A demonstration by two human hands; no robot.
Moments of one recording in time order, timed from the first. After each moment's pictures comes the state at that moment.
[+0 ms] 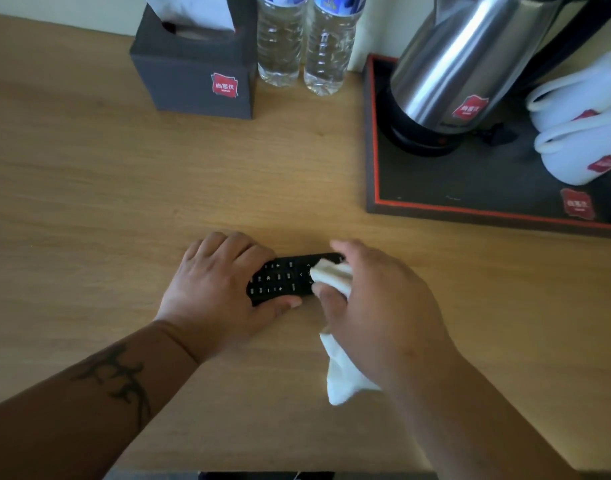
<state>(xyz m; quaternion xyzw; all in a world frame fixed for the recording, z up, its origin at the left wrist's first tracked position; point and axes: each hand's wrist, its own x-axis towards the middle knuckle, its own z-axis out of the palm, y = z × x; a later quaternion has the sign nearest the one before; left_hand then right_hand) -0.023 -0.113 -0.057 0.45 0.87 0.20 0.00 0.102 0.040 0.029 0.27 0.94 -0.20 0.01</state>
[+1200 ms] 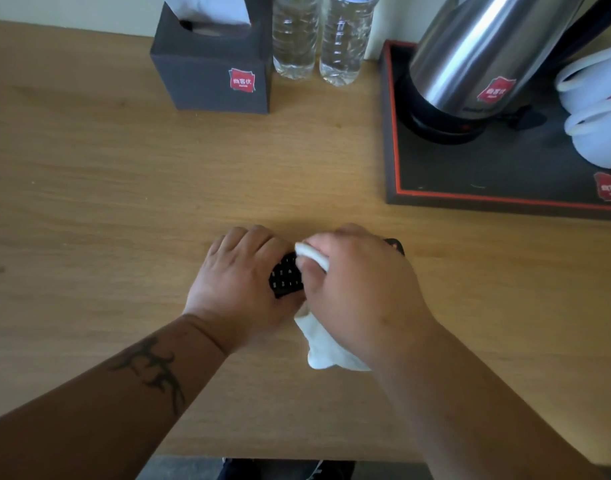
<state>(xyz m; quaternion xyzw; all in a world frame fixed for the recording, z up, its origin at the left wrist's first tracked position) -0.019 -0.108 -0.051 0.42 0.88 0.23 -0.01 0.069 0.016 0.035 0.23 0.95 -0.20 0.06</state>
